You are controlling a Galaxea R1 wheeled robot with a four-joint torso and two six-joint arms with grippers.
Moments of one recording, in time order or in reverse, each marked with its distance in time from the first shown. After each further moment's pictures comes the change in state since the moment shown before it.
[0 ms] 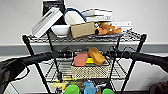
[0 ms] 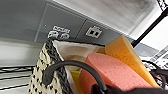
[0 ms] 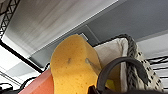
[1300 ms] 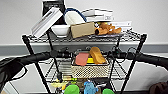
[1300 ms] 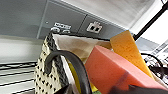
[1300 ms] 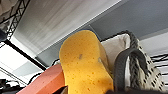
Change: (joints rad) left arm -0.013 -0.052 0.045 0.009 0.057 0.003; right arm -0.005 -0.090 0.119 0.002 0.031 0.008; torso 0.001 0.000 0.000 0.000
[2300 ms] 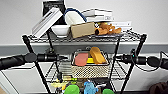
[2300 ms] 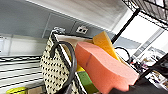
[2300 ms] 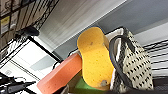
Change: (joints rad) left arm -0.035 -0.414 0.488 -0.005 -0.033 -0.013; right arm -0.004 -0.381 0.461 0.011 0.043 0.026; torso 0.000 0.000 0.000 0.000
